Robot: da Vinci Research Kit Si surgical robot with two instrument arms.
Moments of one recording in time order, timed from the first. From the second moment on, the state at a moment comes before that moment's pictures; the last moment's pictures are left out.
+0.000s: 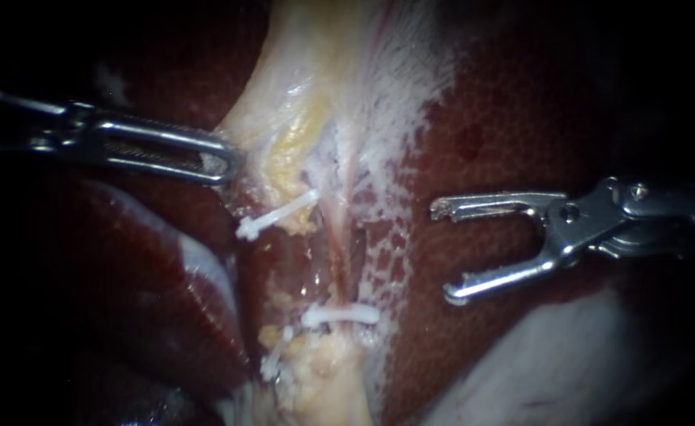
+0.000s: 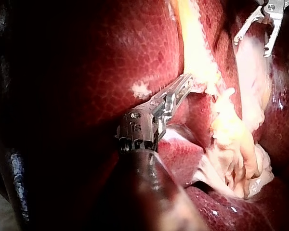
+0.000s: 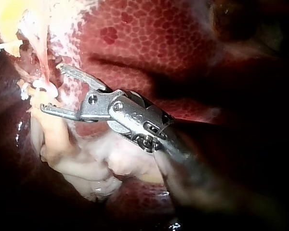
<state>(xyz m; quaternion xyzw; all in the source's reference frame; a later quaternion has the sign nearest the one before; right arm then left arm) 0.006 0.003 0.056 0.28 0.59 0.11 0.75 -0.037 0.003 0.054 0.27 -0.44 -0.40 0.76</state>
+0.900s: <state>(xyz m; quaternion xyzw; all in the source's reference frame) 0.006 0.003 0.055 0.28 0.59 0.11 0.75 -0.039 0.003 0.054 0.27 -0.44 -0.40 0.76</state>
